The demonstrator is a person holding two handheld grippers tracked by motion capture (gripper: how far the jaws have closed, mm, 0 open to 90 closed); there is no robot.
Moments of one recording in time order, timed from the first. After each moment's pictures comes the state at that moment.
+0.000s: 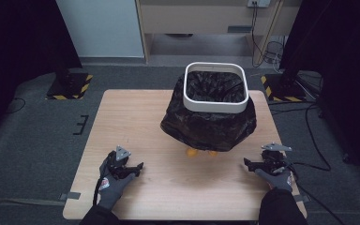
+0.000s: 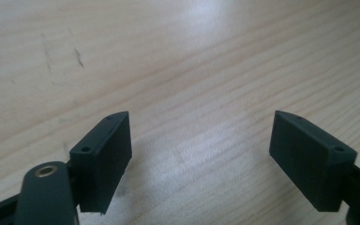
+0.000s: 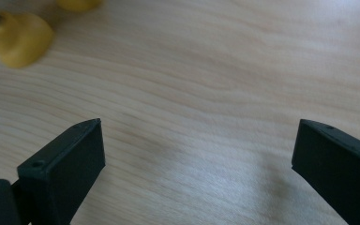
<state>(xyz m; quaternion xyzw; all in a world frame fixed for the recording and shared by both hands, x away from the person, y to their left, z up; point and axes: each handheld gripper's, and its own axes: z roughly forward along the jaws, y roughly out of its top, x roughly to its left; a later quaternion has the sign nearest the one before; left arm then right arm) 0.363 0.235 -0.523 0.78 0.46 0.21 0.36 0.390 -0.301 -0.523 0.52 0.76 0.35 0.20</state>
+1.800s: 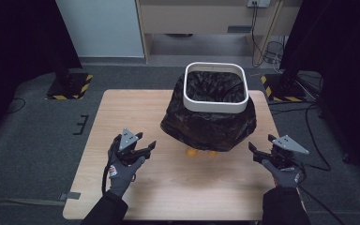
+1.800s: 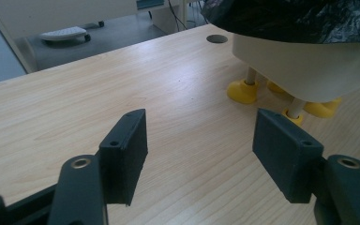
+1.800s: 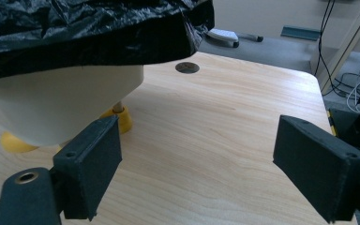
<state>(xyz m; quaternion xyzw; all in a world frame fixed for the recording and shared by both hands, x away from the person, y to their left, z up) 0.378 0.189 -0.452 0.75 0.39 0.26 0.47 0.371 -0.294 -0.458 0.46 0.69 0.46 0.32</state>
